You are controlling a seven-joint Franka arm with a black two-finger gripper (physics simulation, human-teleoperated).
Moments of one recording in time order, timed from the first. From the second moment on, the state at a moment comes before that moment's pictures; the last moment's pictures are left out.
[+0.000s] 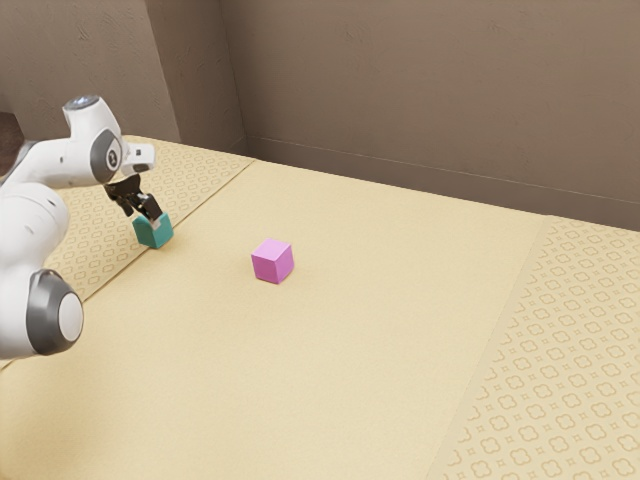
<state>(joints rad) 0.49 1.30 -0.01 -0.37 -0.03 1.88 0.61</state>
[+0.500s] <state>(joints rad) 0.49 1.33 -0.02 -0.37 -0.04 1.93 0.60</state>
